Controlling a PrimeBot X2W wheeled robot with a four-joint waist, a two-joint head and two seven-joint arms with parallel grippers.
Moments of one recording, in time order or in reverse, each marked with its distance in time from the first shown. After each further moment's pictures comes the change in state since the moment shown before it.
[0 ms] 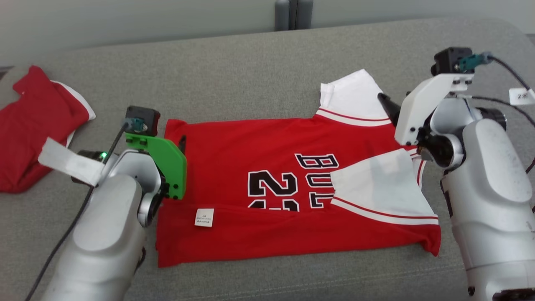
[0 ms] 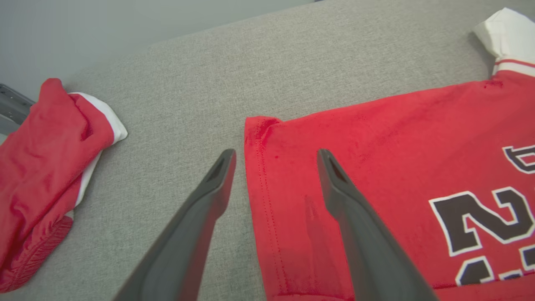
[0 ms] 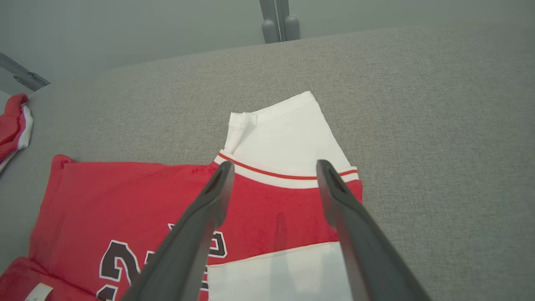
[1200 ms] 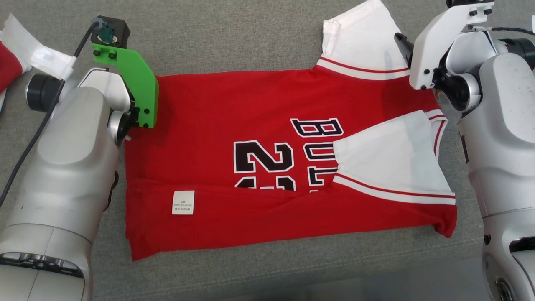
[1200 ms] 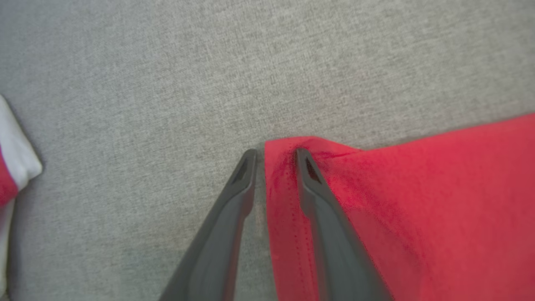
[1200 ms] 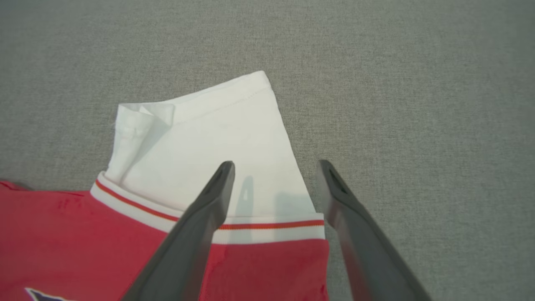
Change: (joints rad) left arm -0.439 0.004 -0.039 0.364 -0.001 -0.048 0.202; right arm -0.282 -0.083 0.069 0.147 -0.067 0.000 0.017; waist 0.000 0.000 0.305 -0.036
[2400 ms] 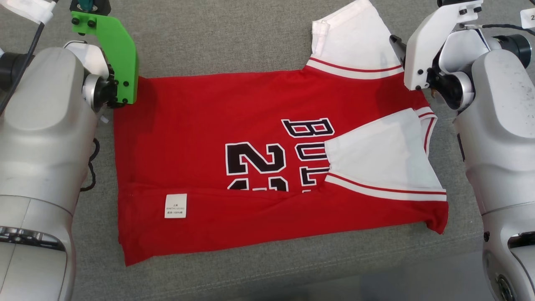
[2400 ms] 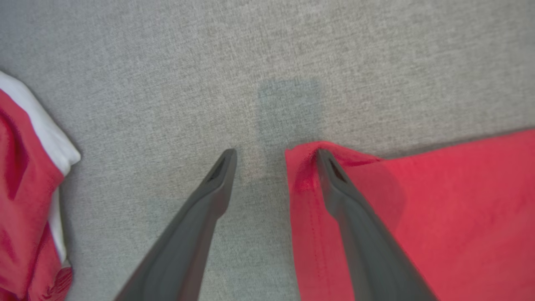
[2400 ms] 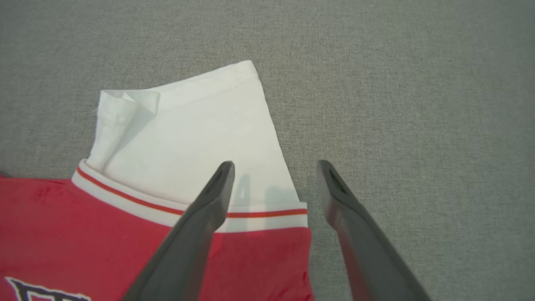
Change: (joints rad) left arm -0.147 0.021 -0.028 0.070 -0.055 -0.022 0.273; right arm -0.030 -0.006 0.048 0.048 -0.003 0.000 0.000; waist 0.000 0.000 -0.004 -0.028
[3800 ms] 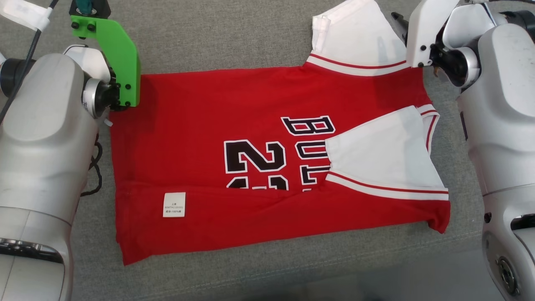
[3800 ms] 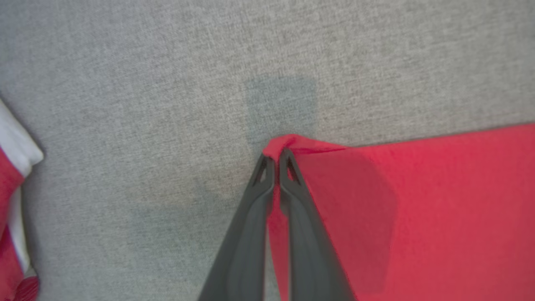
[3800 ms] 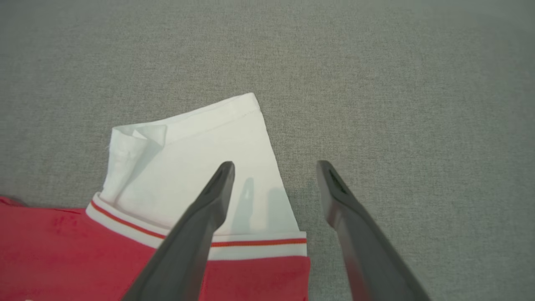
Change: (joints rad) left arm 0.058 0.032 -0.008 -0.118 -0.060 0.048 0.050; right arm -0.068 0.012 -0.013 0.015 -0.015 0.000 0.032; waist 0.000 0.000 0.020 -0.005
